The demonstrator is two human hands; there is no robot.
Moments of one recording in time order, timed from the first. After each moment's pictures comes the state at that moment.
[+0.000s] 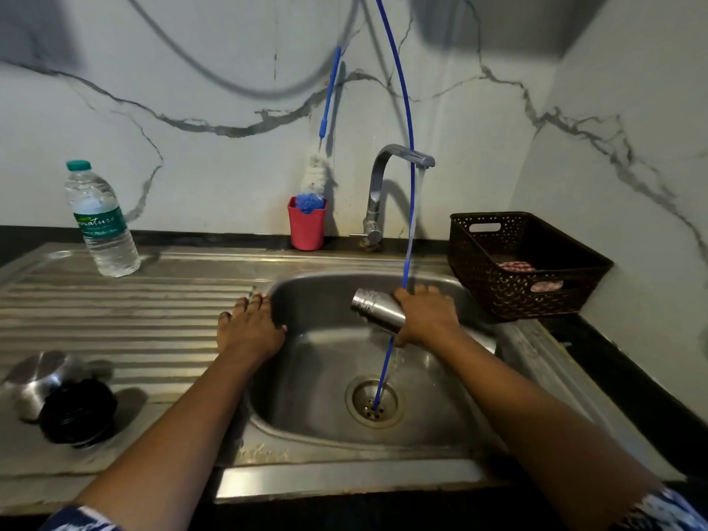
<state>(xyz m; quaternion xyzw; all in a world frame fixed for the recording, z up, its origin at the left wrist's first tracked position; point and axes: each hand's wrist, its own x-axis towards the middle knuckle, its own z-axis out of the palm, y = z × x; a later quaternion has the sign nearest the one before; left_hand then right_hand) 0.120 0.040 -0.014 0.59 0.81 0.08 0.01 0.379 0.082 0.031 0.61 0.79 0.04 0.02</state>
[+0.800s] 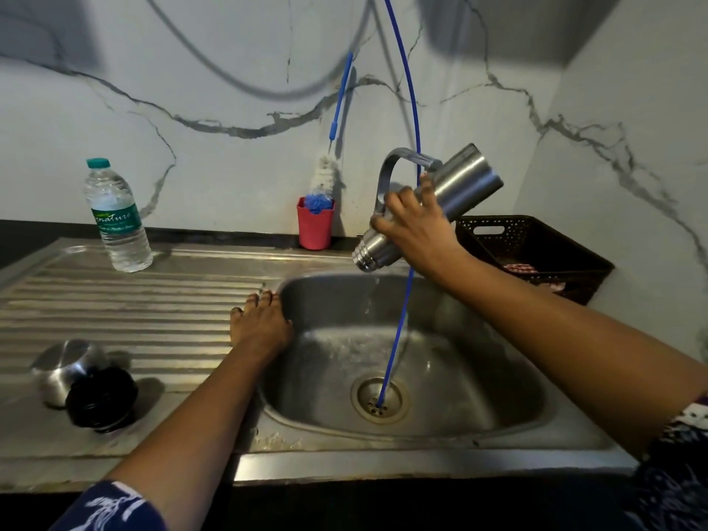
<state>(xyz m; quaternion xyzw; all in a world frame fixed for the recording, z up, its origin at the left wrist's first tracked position) 0.119 0.038 -0.014 0.59 0.80 0.08 0.00 0.347 0.087 0.131 0.42 0.77 0.48 0.03</state>
